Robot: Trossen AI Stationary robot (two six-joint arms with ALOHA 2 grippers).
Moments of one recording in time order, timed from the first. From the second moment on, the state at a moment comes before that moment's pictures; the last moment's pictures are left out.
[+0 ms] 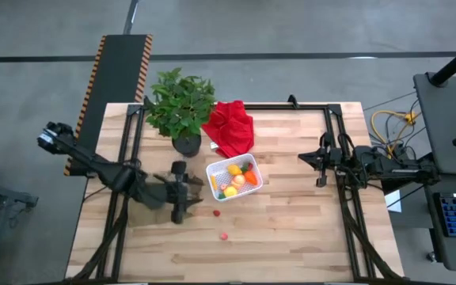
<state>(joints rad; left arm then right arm) -0.49 1.14 0.91 -0.29 -0.55 0.05 0.01 0.06 0.14 -0.06 0.18 -0.11</state>
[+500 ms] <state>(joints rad) -0.55 1.43 1.00 -0.38 -0.57 -0.15 0.01 0.06 0.14 -0.06 0.18 -0.11</state>
